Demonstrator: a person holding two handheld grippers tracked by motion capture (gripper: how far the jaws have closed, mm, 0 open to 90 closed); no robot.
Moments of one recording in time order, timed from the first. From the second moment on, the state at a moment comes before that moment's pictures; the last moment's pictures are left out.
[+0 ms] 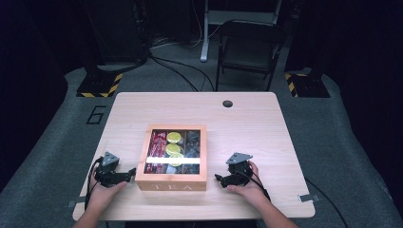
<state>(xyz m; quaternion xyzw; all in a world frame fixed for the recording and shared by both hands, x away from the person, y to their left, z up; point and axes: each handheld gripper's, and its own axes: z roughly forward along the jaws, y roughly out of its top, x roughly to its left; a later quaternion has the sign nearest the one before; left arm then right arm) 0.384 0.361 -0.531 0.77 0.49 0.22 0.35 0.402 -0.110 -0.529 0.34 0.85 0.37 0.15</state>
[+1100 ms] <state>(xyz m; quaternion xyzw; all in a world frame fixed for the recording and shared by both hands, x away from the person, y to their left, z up) 0.382 0.370 -0.523 0.76 0.51 0.20 0.35 0.403 -0.118 -0.519 0.37 0.85 0.35 0.12</state>
